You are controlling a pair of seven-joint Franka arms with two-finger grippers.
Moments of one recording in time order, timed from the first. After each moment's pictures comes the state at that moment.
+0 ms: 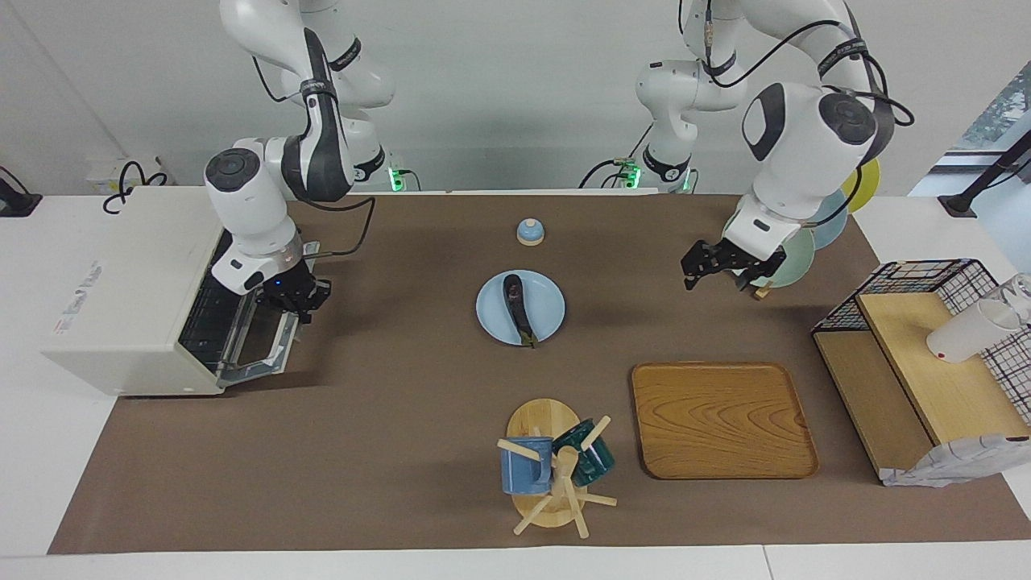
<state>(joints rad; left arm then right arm) -0.11 0.05 -0.06 -1.81 -0.12 1.88 -0.09 -0.05 0.05 0.06 -2.20 -0.05 2.31 -0.11</state>
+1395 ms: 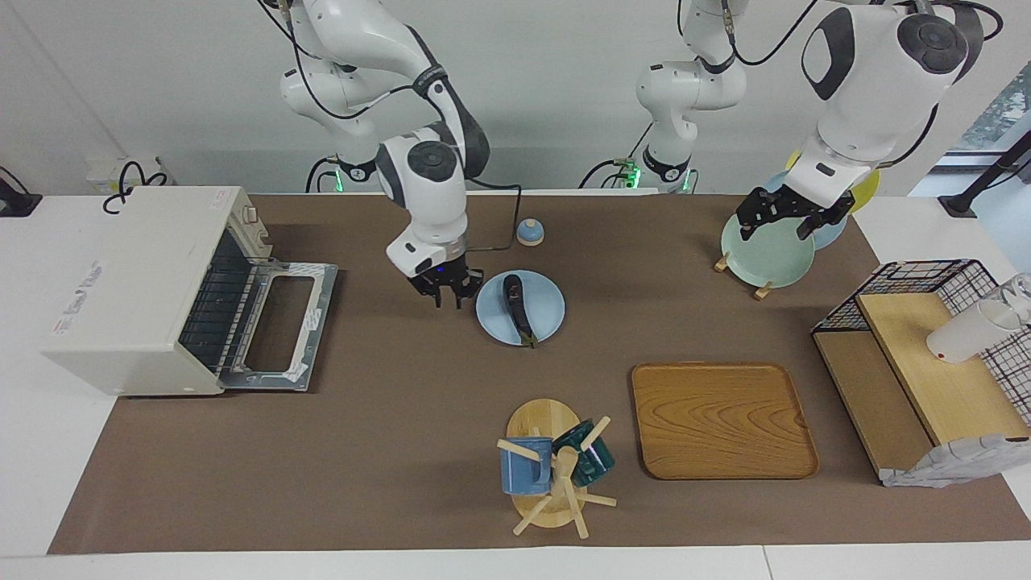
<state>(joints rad) -0.06 0.01 -0.07 -1.64 -0.01 1.56 -0.04 0.48 0.16 0.06 -2.02 -0.06 2.22 0.65</state>
